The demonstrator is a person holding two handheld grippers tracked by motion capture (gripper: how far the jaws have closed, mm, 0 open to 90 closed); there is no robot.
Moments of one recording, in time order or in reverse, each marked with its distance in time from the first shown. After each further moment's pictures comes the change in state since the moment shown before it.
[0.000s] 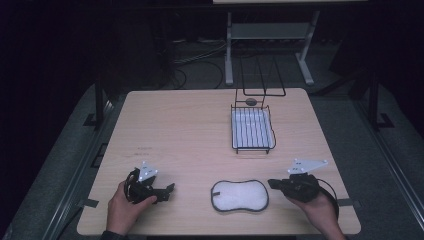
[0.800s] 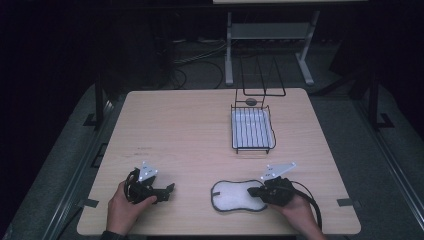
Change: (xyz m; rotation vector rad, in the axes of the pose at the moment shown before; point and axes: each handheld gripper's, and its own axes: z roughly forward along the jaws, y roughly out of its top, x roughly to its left) left arm 0.000 0.000 0.000 0.000 0.000 0.000; right arm 0.029 0.011 0.048 0.103 0.085 -0.065
